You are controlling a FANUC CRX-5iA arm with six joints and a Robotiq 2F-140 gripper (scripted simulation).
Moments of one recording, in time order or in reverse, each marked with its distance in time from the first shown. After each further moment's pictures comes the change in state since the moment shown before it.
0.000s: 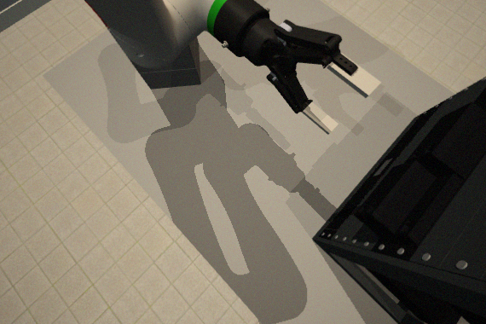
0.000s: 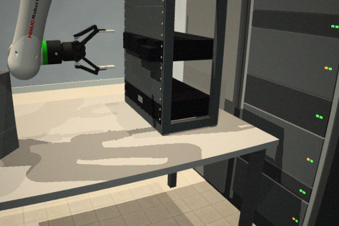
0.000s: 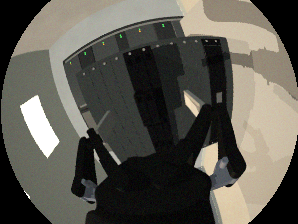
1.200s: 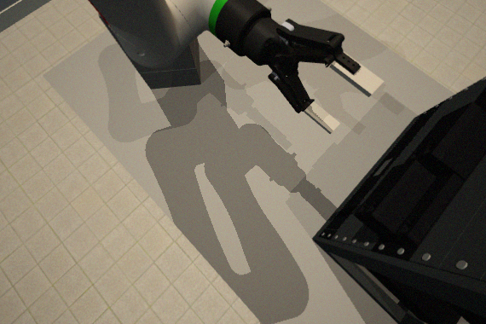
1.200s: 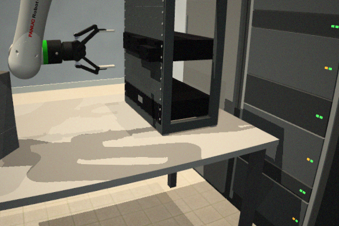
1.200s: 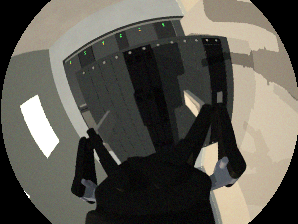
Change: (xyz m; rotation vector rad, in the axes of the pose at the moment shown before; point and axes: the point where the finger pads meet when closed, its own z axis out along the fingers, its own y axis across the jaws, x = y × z) arm -0.003 -0.001 0.002 0.001 -0.002 -0.001
